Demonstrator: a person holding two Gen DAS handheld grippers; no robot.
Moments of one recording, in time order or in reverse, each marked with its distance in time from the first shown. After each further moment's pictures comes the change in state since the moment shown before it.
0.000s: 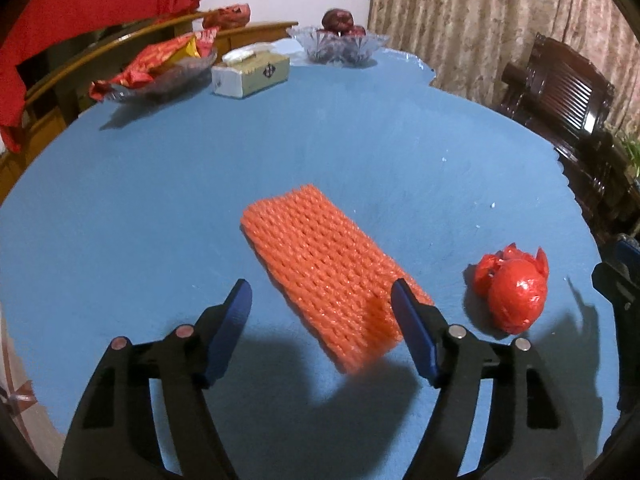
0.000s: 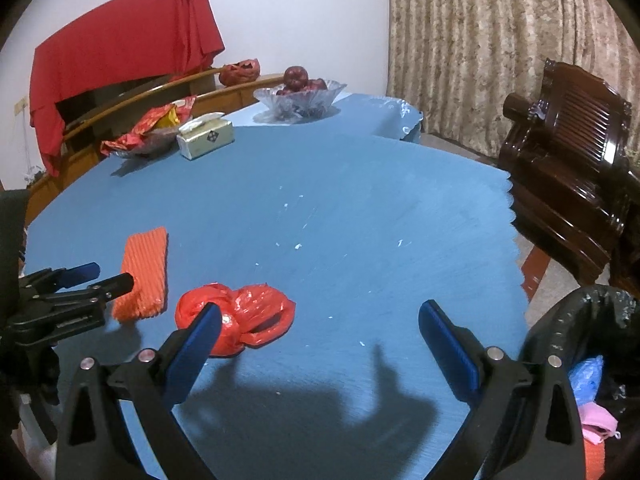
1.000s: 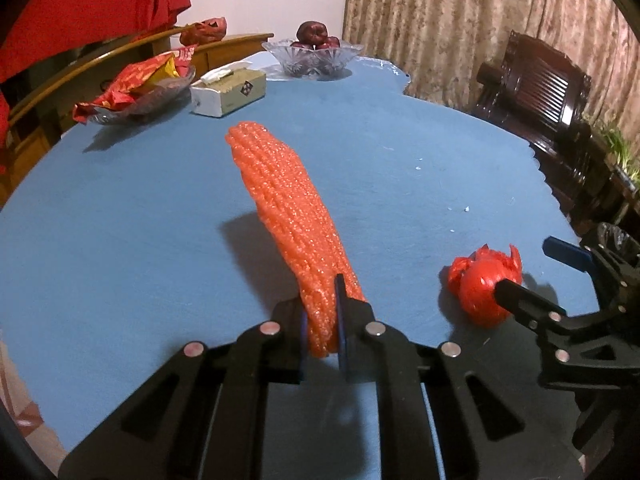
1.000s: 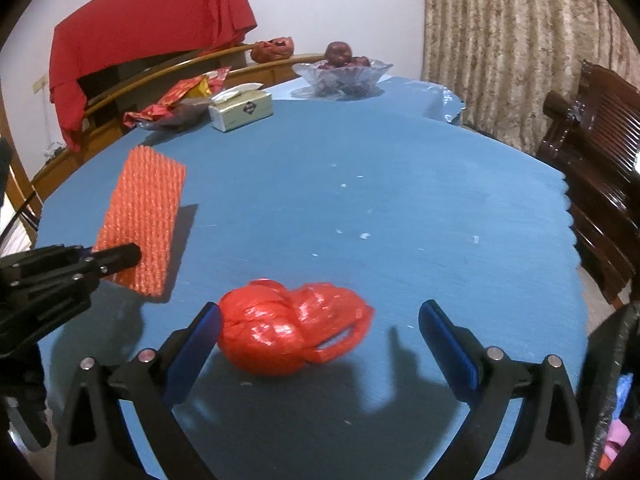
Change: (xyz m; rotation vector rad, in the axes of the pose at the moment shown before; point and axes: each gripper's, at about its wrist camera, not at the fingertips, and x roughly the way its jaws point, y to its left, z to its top) left arm -0.019 -0.004 0.003 0.068 -0.047 -0.053; right arm 0.046 0.052 0.003 -0.067 0.068 0.087
